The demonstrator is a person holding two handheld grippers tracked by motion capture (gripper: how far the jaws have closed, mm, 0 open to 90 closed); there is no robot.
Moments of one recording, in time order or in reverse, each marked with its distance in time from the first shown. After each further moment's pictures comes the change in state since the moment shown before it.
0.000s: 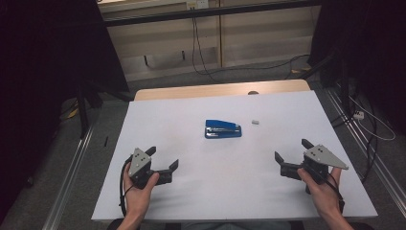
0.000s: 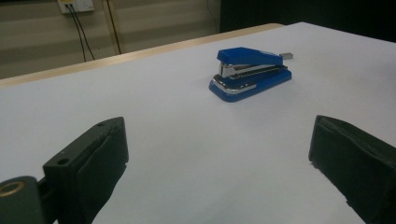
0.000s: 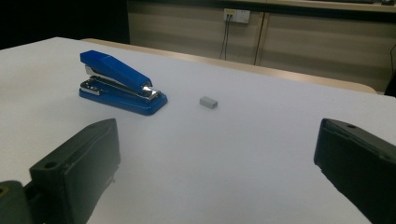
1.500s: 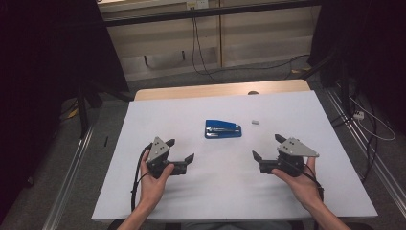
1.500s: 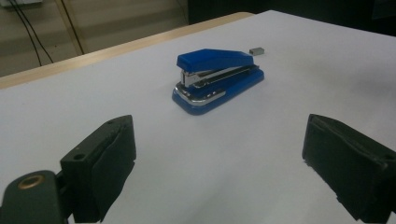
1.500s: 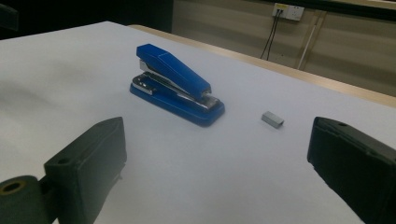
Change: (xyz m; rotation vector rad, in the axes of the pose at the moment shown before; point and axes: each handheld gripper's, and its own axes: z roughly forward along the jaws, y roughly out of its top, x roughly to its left) left arm -0.012 0.020 0.046 0.045 -0.129 0.040; right arm 0.038 0.016 0.040 0.036 0.169 -0.092
